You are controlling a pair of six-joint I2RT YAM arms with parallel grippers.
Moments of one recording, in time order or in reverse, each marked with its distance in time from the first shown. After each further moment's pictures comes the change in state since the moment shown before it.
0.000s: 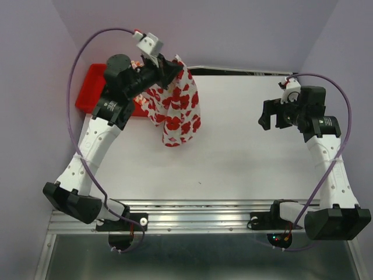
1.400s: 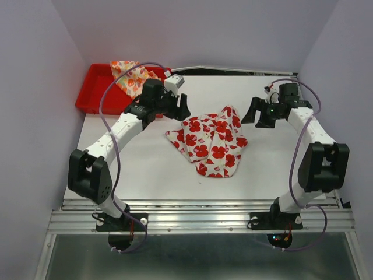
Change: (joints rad) left arm -0.093 0.182 -0.269 -0.150 -0.095 0.053; right arm -0.020 0.412 -0.022 0.116 -0.244 0.272
